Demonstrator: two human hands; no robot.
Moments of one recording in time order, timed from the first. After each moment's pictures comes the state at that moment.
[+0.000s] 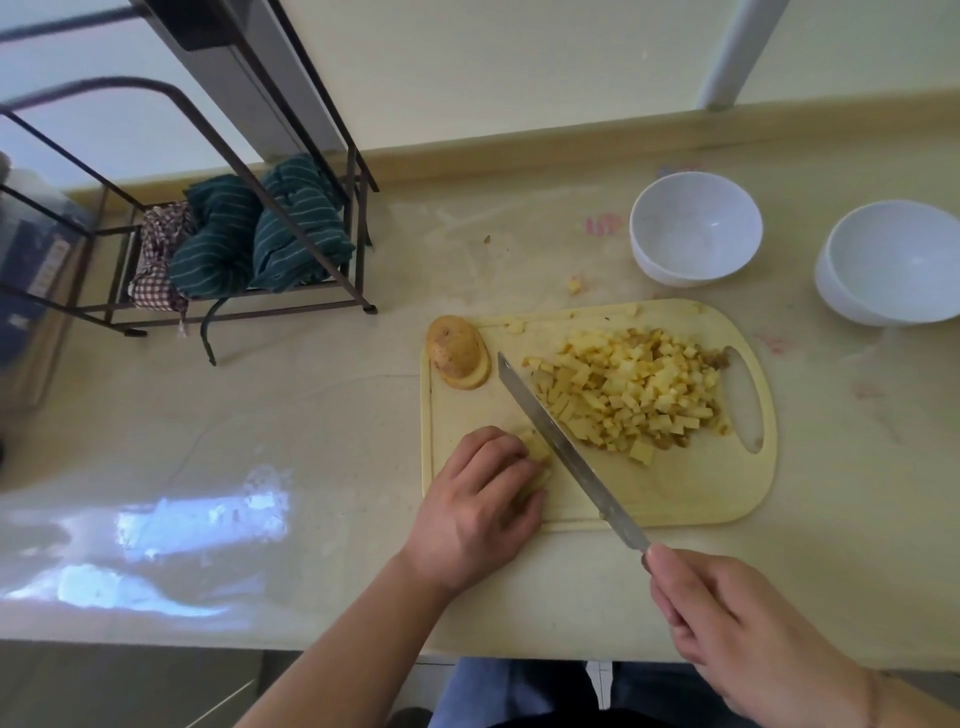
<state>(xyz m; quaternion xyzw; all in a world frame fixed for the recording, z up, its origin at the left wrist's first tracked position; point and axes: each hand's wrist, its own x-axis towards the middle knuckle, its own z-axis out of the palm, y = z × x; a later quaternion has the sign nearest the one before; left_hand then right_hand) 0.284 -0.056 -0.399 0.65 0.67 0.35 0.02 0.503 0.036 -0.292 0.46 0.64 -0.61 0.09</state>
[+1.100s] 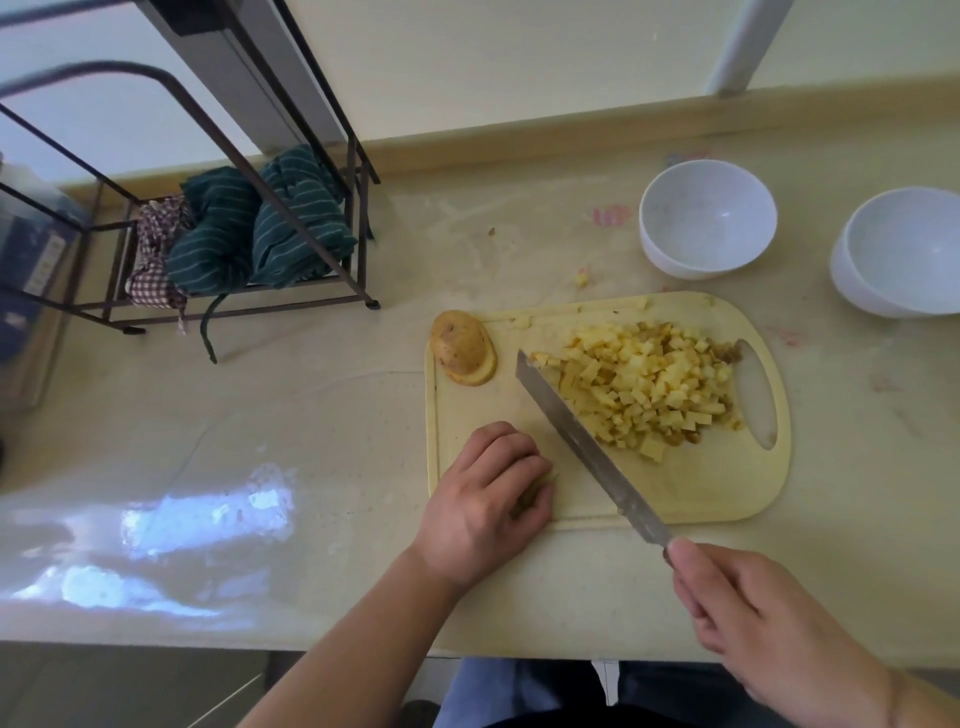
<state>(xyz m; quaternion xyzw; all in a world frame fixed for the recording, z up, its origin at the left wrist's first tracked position) 0.283 -0.051 -0.401 0.65 0.67 0.36 0.03 0.508 0.037 -0.302 0.48 0.67 -0.56 0.07</state>
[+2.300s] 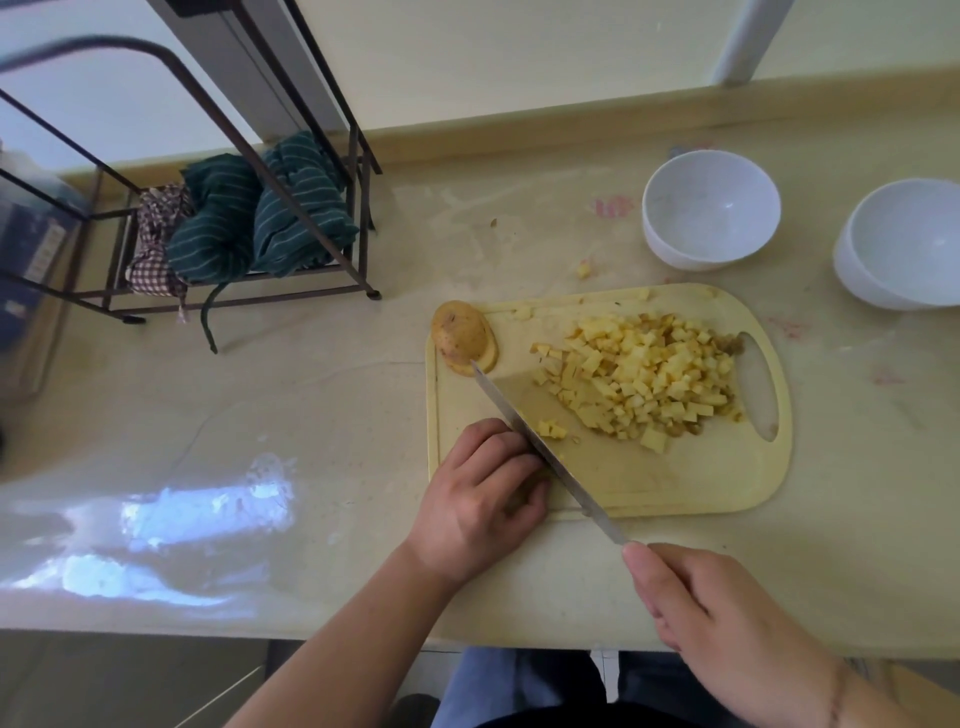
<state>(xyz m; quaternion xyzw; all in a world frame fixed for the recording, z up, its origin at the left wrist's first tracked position) 0.281 -0.059 -0.403 0.64 0.67 0.37 0.02 0.497 0.022 -0.310 0.45 0.70 -0.55 0.09</state>
